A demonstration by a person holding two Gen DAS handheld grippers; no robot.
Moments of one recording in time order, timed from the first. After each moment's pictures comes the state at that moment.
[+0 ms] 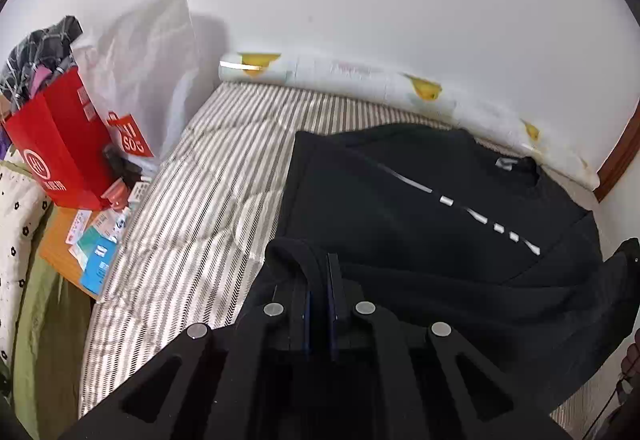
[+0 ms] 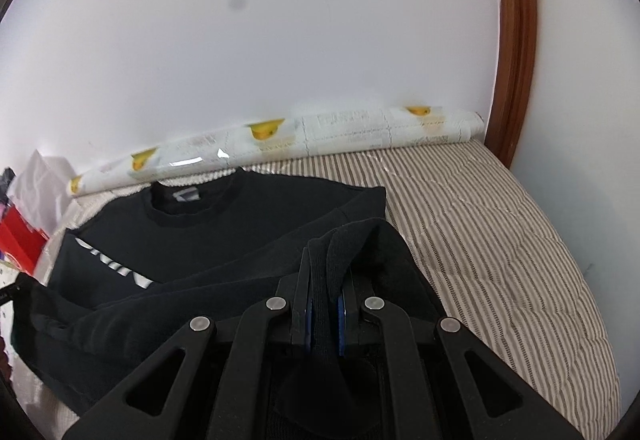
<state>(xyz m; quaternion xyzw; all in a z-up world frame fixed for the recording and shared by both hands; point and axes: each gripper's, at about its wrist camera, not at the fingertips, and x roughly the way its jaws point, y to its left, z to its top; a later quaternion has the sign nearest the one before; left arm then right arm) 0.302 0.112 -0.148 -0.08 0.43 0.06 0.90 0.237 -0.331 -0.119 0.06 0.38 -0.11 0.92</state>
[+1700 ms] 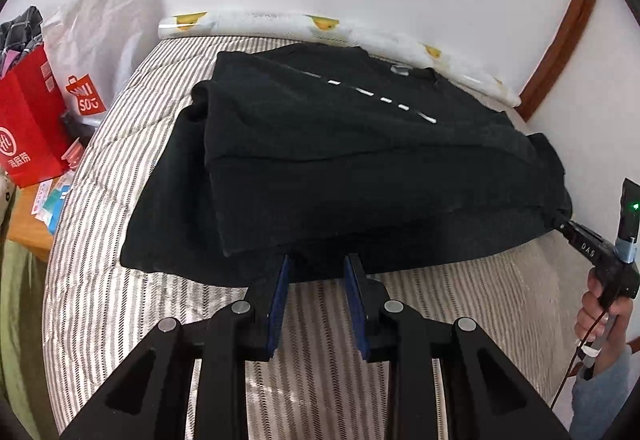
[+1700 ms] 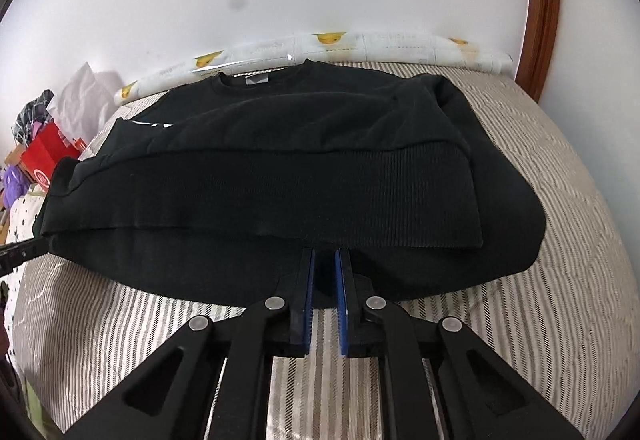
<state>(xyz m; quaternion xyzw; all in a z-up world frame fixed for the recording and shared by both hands) 0.186 0.072 -0.153 -0.06 0.47 -0.07 0.88 0.127 -0.268 -0.158 0.05 0.45 -0.04 0.89</state>
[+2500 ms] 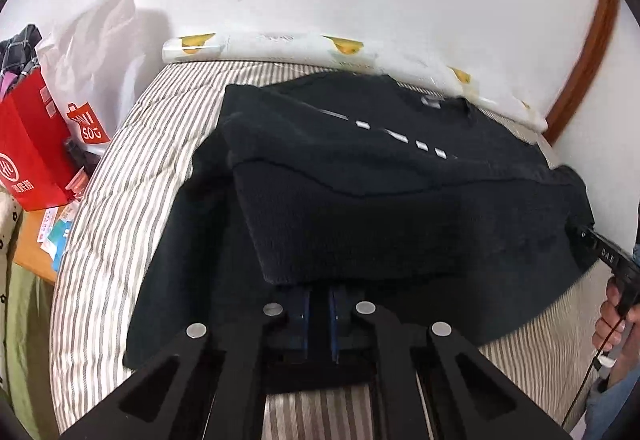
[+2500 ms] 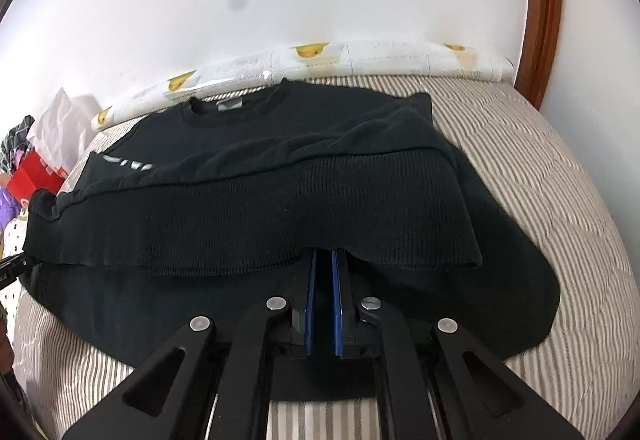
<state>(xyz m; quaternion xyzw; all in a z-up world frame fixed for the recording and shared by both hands) 0.253 0.075 -0.154 -0.06 0.44 -0.04 0.89 0.185 -0.287 -0.160 0.06 0.45 -0.06 0.89</state>
